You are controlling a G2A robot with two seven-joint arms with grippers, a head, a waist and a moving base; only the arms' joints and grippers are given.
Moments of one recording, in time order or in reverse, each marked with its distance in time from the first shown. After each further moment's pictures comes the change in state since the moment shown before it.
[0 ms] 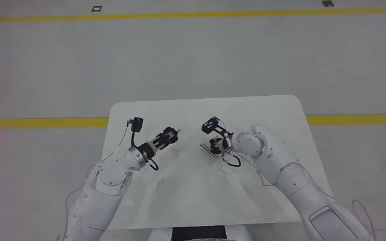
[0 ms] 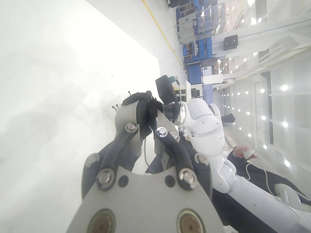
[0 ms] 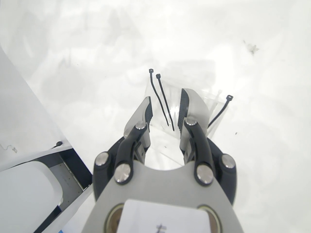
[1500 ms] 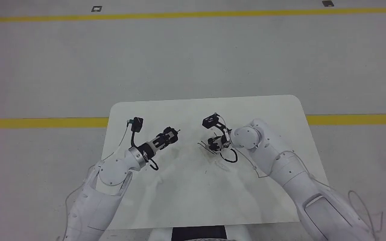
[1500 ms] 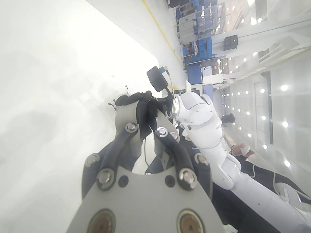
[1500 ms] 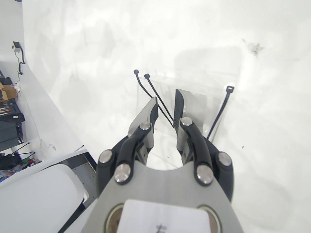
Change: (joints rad) left arm 0.000 0.000 0.000 0.000 0.000 0.000 0.000; right arm 0.109 -0.046 -0.067 0.207 0.157 0.020 -0.006
